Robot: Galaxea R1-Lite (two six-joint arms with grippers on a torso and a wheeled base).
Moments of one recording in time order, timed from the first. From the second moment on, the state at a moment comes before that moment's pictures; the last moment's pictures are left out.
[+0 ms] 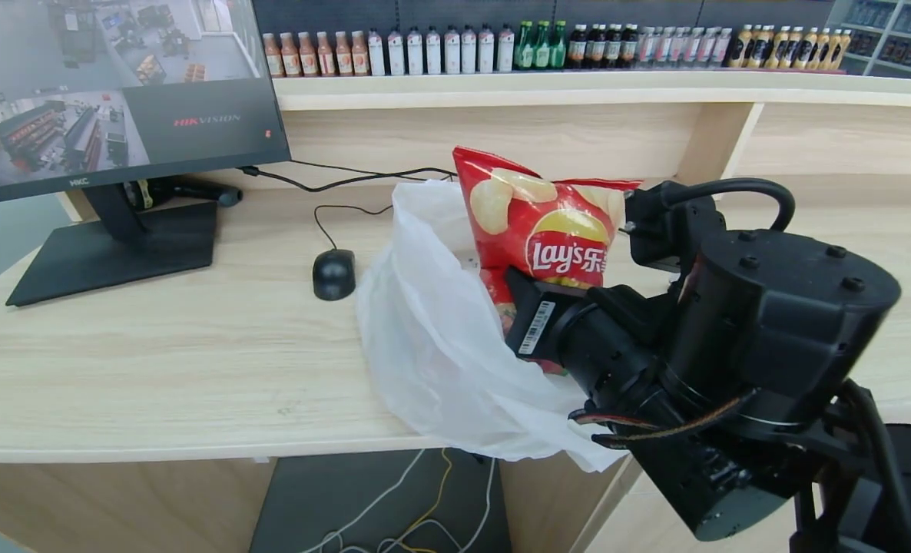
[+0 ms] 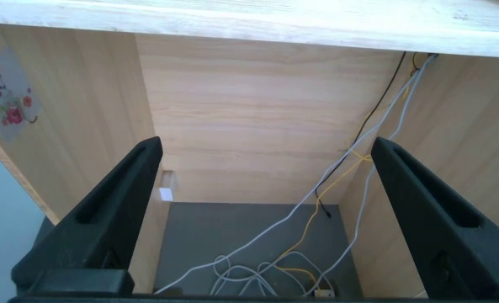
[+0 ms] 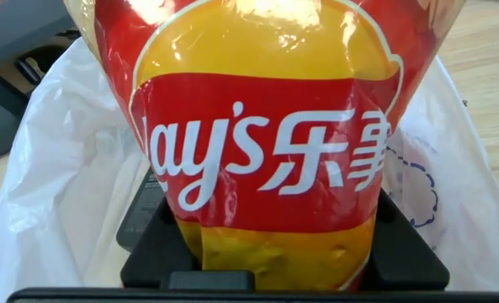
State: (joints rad) left arm 0.00 0.00 0.00 0.00 0.00 0.00; right arm 0.98 1.72 -0.88 -0.86 -0.73 0.30
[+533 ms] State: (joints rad) left arm 0.00 0.00 0.00 0.00 0.00 0.00; right arm 0.98 1.72 -0.88 -0.86 -0.72 0.30
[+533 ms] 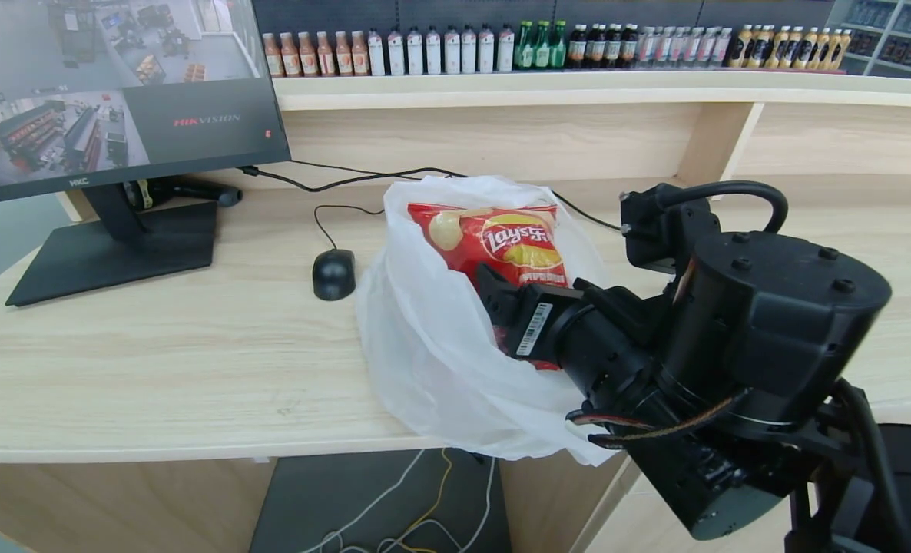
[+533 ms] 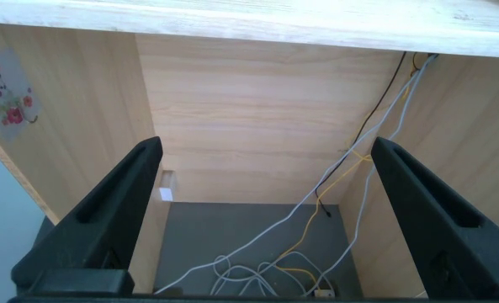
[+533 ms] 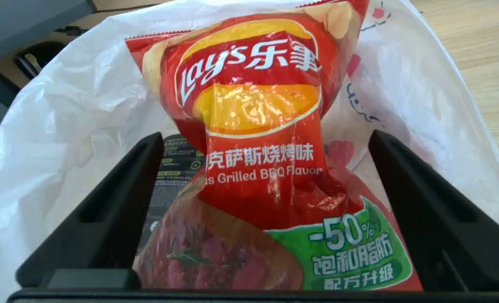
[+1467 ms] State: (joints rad) left arm 0.00 0.00 0.00 0.00 0.00 0.00; right arm 0.89 1.43 -0.76 -0.87 -0.56 0.16
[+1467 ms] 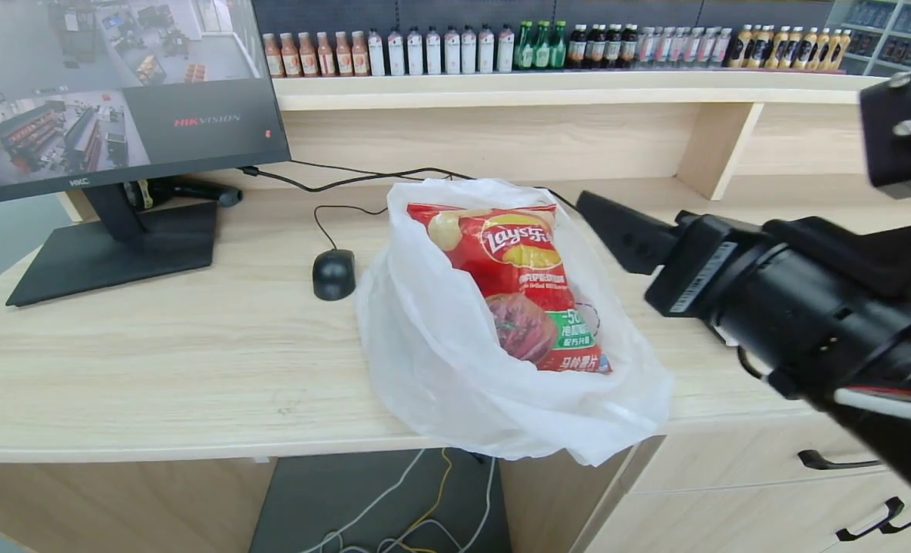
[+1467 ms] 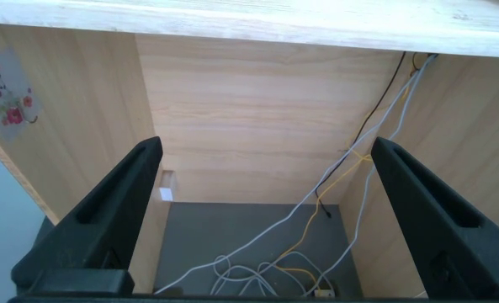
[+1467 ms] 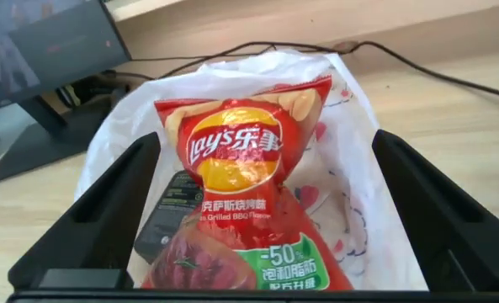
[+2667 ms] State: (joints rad) left arm 0.00 0.00 0.00 0.00 0.00 0.00; right arm 0.49 1.29 -0.29 -1.43 -0.09 -0.02
